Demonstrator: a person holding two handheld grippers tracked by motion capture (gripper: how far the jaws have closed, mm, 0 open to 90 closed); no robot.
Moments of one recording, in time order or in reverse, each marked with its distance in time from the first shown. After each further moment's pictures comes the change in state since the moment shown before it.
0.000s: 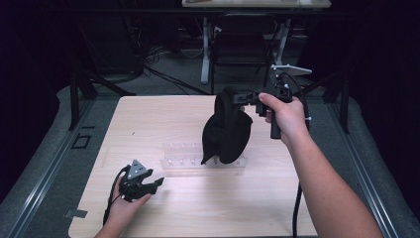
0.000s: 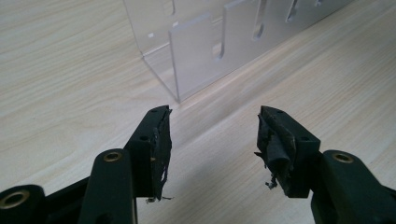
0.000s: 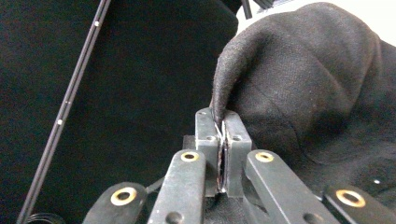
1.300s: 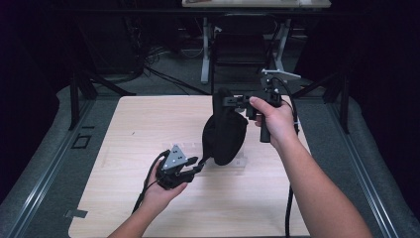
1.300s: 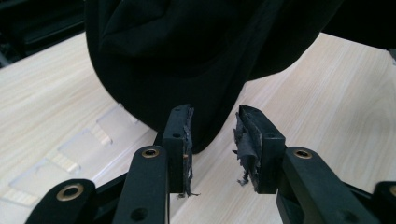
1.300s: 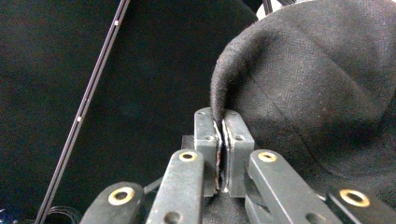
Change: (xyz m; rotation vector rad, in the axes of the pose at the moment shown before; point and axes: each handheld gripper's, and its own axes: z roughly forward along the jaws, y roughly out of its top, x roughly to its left) left arm -0.087 0.099 0.011 -0.174 -0.195 0.182; right arm -0.001 -0.008 0.022 -0.003 0.086 -0.003
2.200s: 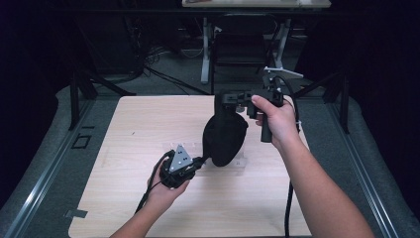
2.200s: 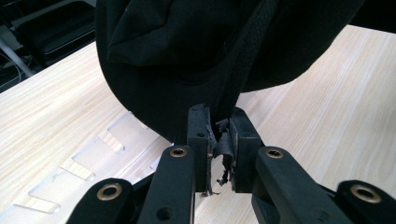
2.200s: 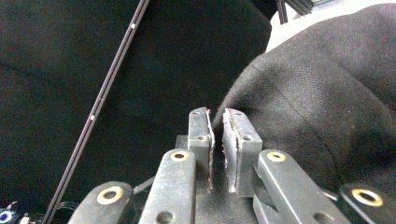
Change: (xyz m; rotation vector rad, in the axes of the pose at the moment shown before) left arm -0.005 0.003 0.004 0.010 0.054 0.056; right arm 0.009 -0.002 -0.007 -0.027 0.056 -0.029
